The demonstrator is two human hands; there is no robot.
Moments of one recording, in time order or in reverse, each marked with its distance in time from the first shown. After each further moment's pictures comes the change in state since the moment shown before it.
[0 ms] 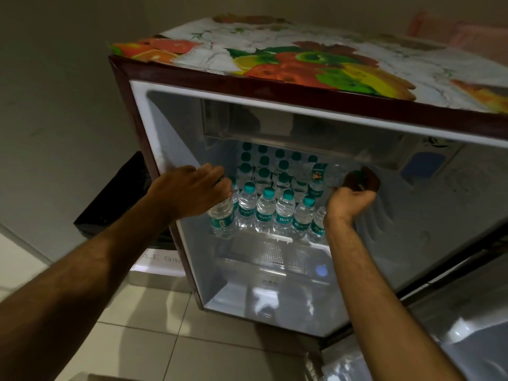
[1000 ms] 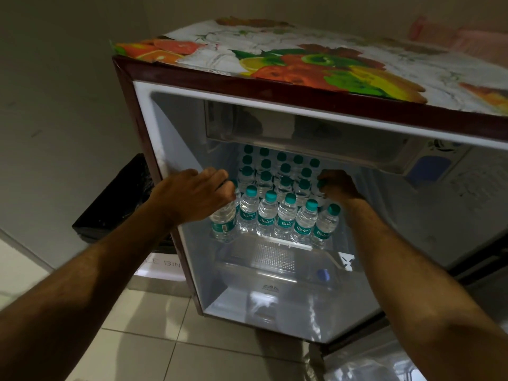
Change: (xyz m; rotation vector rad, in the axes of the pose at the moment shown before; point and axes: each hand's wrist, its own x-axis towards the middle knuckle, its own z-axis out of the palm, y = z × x) left_hand 0.006 0.006 -0.004 -0.058 0.084 -0.029; right_hand 0.090 0.040 0.031 -1.152 -0.936 -0.157
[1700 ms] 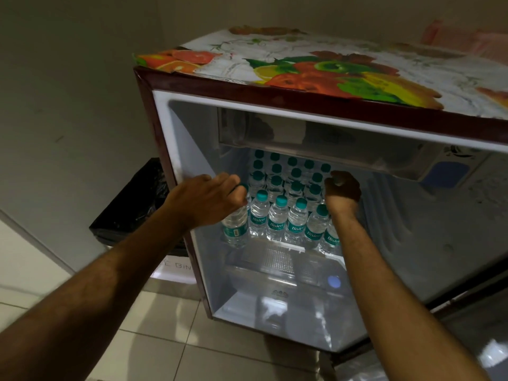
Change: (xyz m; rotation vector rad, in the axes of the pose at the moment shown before) left_hand 0.000 0.001 -0.006 0.020 -0.071 -0.026; right_hand -0.058 -0.054 0.019 0.459 0.474 0.157
